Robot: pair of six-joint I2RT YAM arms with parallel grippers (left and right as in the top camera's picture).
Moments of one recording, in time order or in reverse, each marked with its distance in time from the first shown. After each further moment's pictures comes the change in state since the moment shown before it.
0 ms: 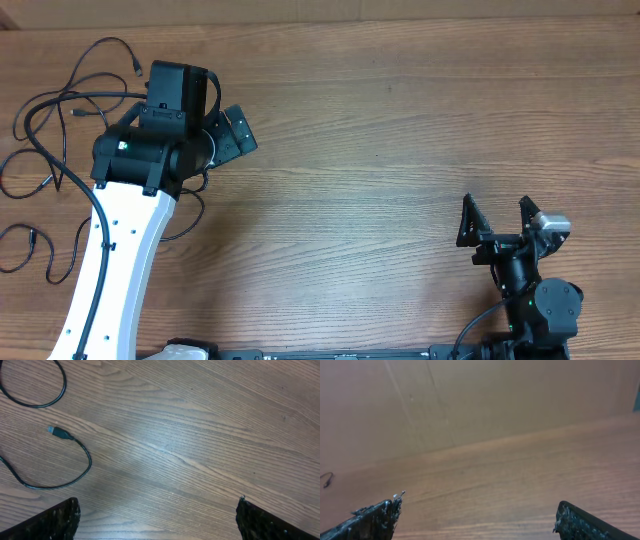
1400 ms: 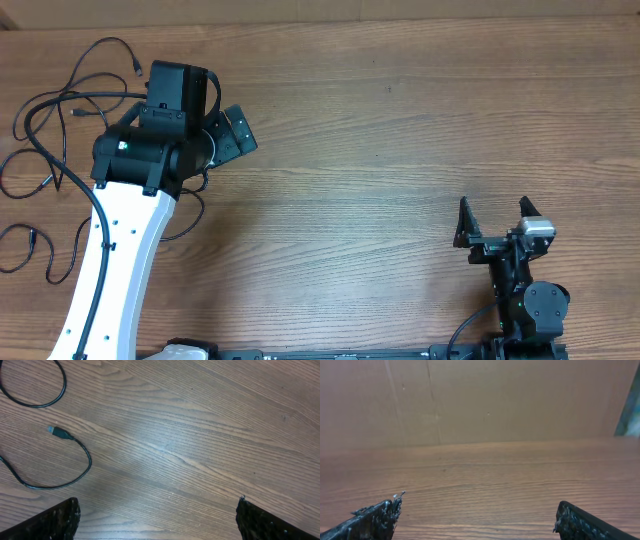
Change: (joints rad) left arm 0.000 0.000 0.000 0.000 0.000 0.000; right arm -0.001 -0.061 -0.145 0.125 0.031 -0.169
